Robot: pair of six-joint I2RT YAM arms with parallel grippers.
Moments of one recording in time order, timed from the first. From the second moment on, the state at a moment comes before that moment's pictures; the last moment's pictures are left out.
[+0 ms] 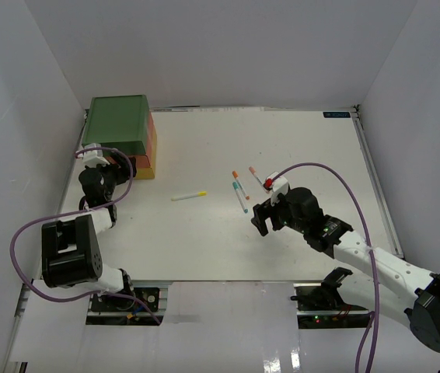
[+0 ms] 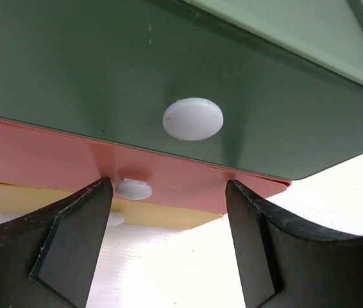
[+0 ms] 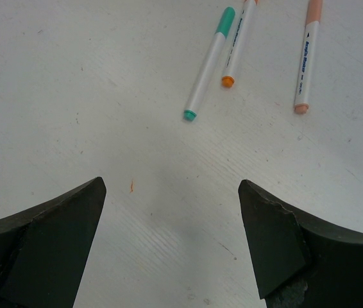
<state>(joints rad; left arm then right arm) 0.21 1.44 0.49 0.82 0.26 -0.39 0.74 0.94 0.53 -0.13 -0.03 0.04</state>
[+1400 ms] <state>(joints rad) 0.38 1.44 0.17 0.96 0.36 -1.06 0.74 0.89 0.47 -0.05 -0.16 0.05</state>
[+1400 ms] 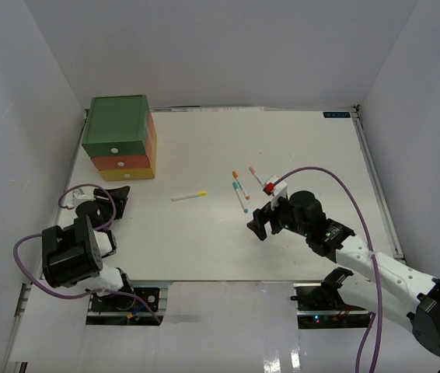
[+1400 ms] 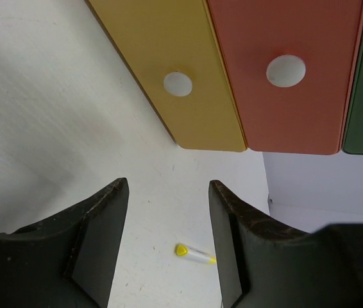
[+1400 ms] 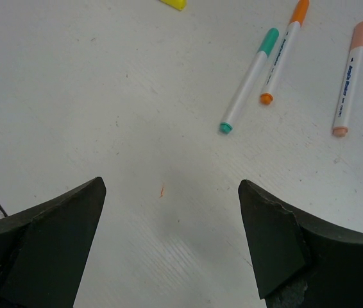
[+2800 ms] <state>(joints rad) 0.38 1.95 0.37 1.36 0.38 -1.19 0.74 0.98 0.47 -0.03 -0.17 0.04</state>
